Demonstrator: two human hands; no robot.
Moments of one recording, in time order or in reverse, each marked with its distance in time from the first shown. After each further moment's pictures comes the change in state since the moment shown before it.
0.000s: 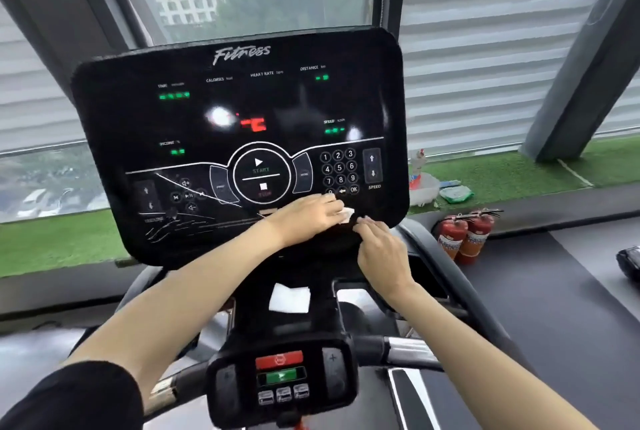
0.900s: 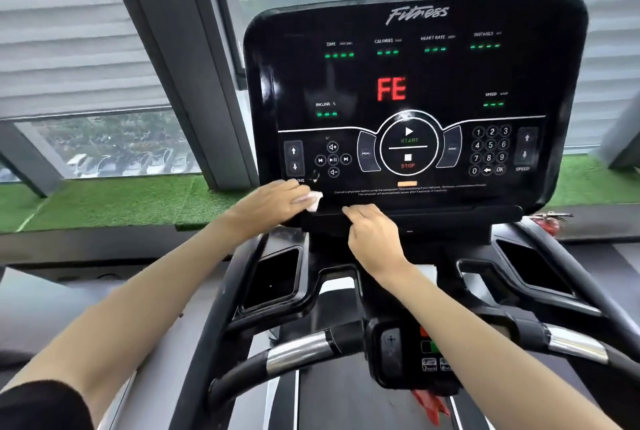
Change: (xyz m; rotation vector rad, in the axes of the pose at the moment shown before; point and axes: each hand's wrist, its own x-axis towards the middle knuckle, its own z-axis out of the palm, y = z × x) left_hand -0.282 -0.070 -0.066 0.139 -0.090 -0.212; right_hand 0.022 -0.222 0.107 0.100 -0.048 -0.109
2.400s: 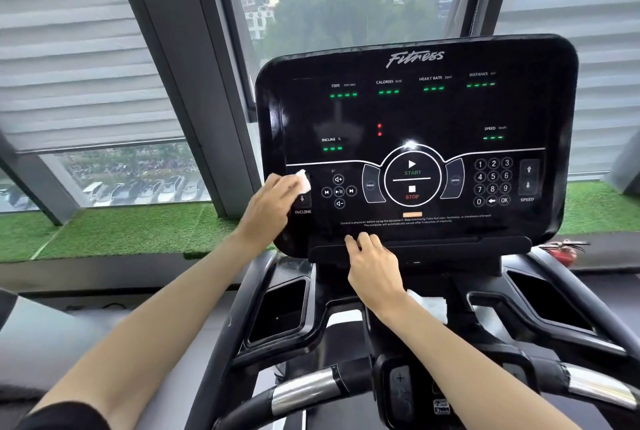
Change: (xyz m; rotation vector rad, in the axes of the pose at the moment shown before) left_hand 0.014 -0.021 0.001 -0.111 0.305 -0.375; right_hand 0.002 -0.012 -0.002 -0.276 -0.153 -0.013
